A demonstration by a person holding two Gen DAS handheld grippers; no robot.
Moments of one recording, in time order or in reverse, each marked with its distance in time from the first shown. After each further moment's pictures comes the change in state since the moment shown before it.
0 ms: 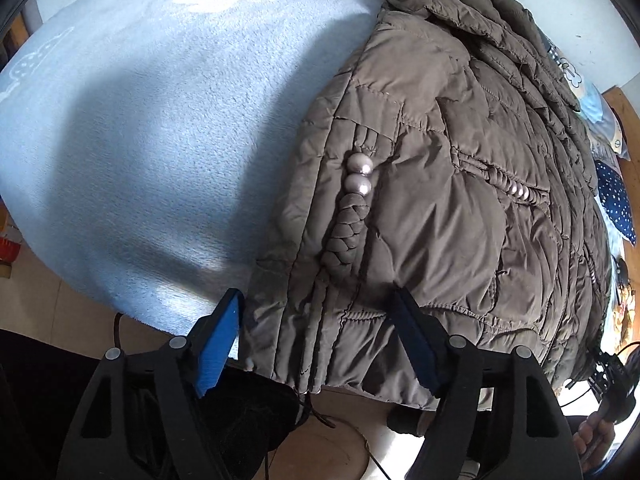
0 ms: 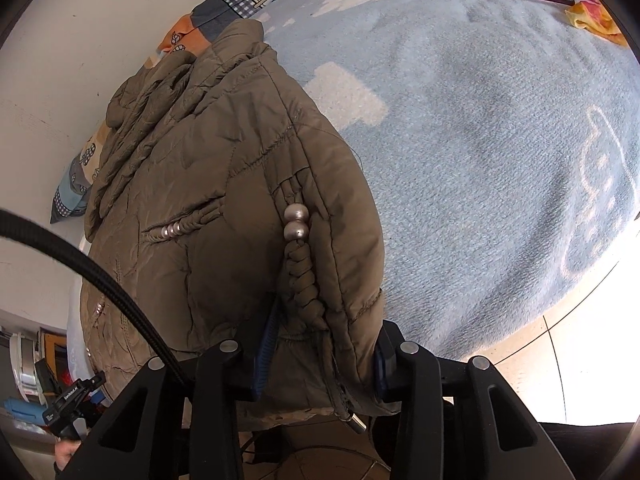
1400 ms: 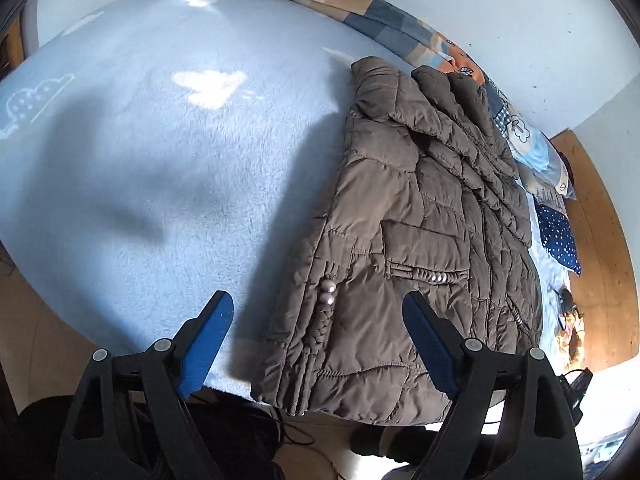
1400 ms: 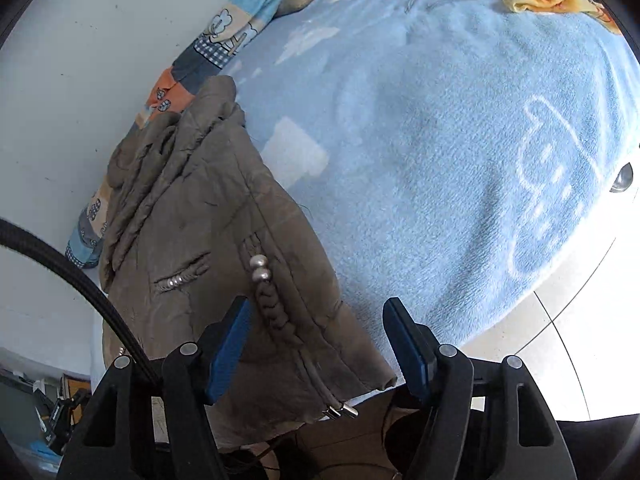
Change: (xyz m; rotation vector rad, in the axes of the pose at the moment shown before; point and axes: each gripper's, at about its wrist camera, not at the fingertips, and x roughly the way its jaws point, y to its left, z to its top) left arm -0.075 0.031 0.048 -0.022 -0.148 -0.198; right arm -0.034 -0.040 0.001 0.154 -0.099 0.050
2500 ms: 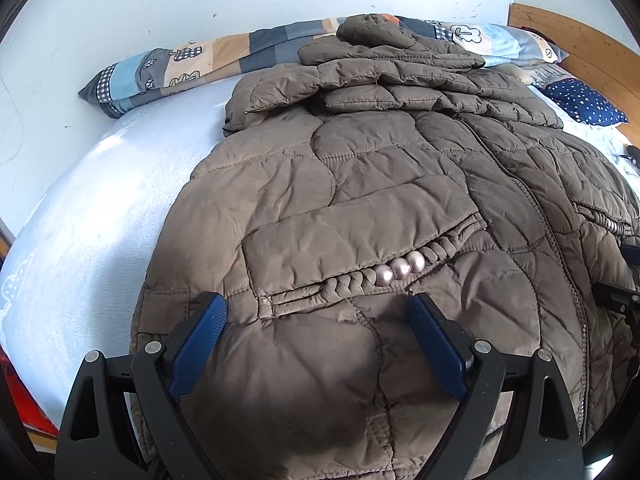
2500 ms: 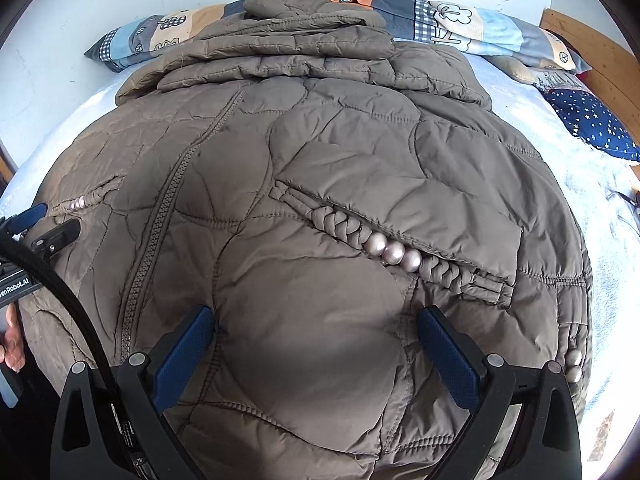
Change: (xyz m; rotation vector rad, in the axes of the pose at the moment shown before) left arm 0.109 -0.129 -0.050 0.566 -0.225 0.262; right arm 0.118 0.187 -0.063 -0.803 0.019 -0.180
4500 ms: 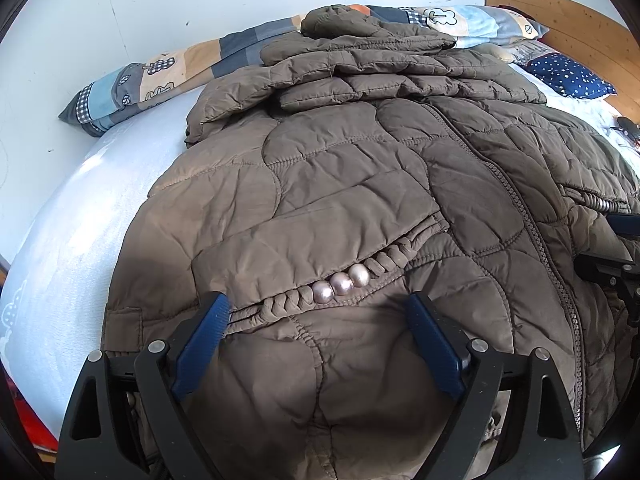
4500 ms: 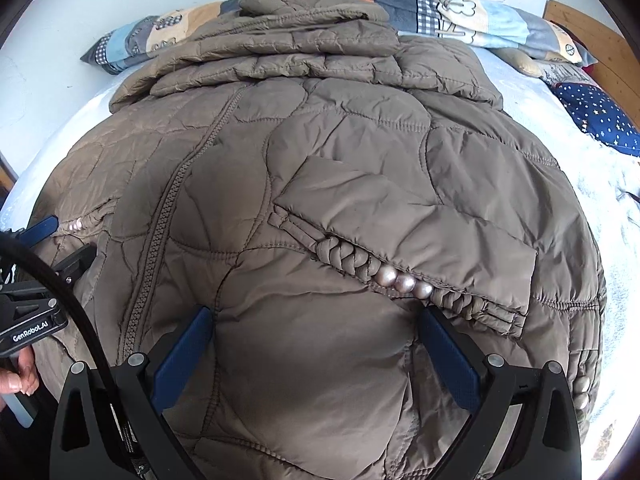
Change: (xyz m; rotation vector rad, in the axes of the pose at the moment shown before) left arm 0.009 -0.031 0.005 0.090 0.010 -0.014; right arm 0.010 0.003 0.013 0.013 0.004 0.025
